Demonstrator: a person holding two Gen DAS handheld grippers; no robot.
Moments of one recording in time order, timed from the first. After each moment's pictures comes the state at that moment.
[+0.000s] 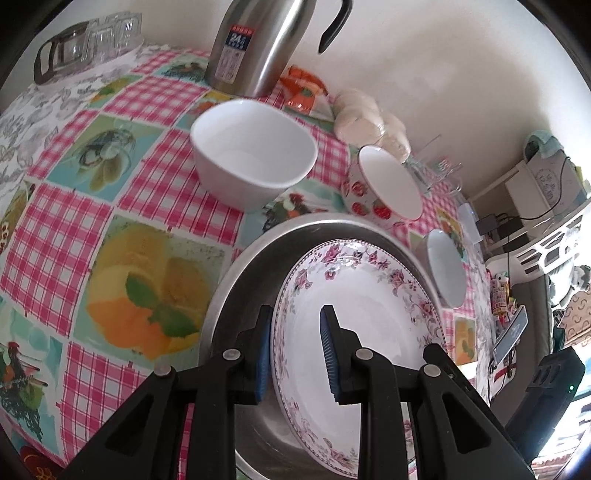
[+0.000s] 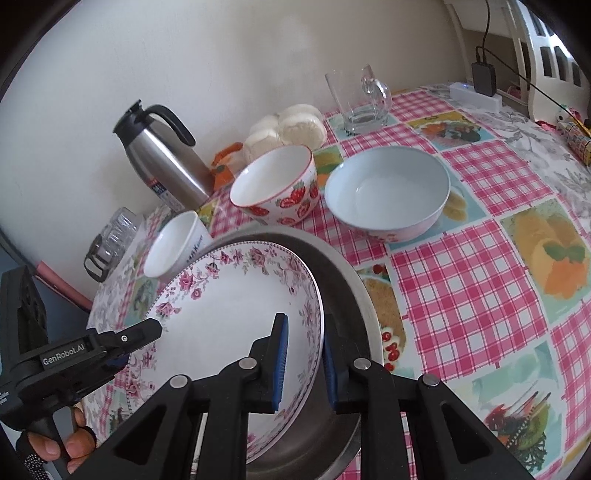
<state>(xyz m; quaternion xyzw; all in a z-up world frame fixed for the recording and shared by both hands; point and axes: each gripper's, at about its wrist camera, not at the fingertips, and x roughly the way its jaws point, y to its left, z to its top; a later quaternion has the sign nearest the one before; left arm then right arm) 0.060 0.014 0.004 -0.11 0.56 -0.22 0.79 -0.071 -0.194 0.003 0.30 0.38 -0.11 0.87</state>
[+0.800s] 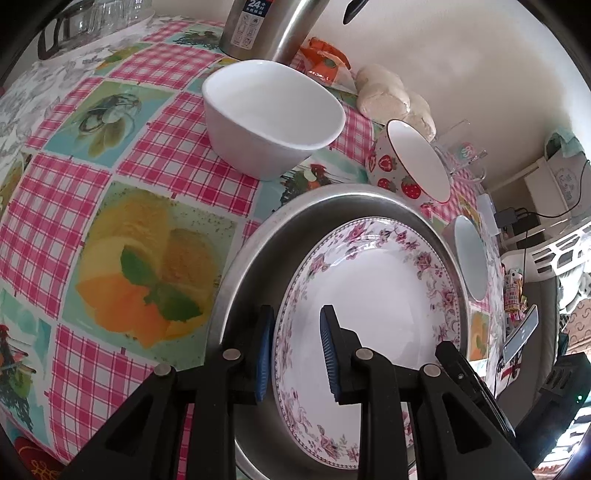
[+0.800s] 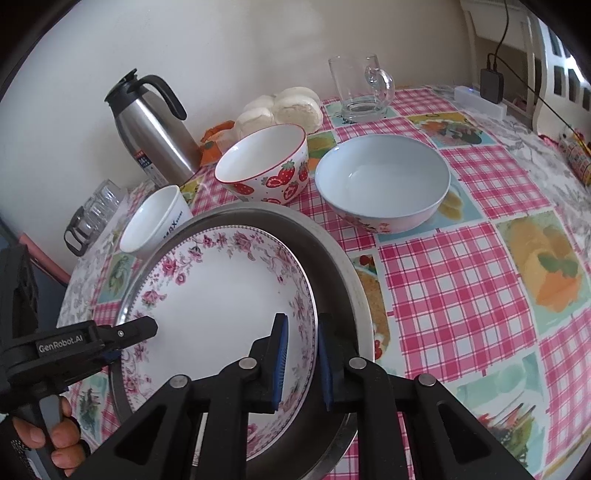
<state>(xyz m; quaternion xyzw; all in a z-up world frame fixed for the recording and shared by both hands) 0.066 0.008 -0.020 -0.11 0.60 -0.20 0.77 -0.063 -0.189 -0.005 0.24 0.42 -0.12 0.87</state>
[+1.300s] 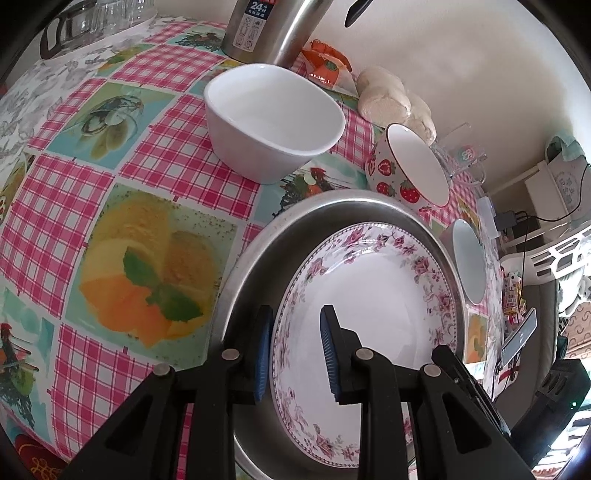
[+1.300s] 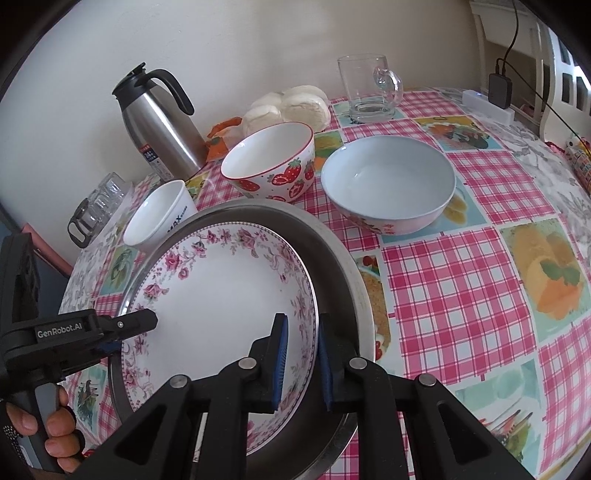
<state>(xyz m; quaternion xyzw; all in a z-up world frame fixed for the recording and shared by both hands) 0.067 0.010 -0.015 -0.11 0.60 -0.20 0.77 -0.064 -0.188 -0.004 0.24 0.42 -0.11 0.87</state>
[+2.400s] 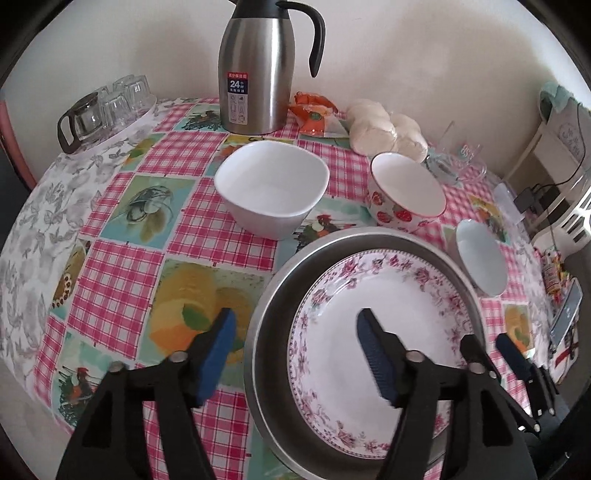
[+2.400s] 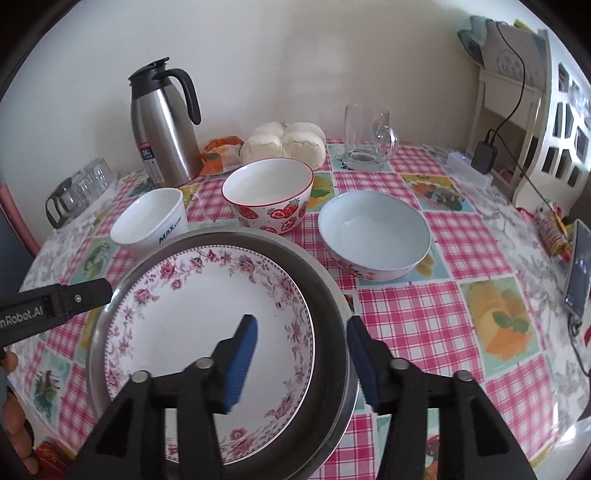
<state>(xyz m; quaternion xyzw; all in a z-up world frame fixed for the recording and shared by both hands) 0.043 -0.003 0.030 0.03 0.51 -0.16 0.84 -0.064 -0.160 0.025 0.12 0.40 -0.18 0.89</state>
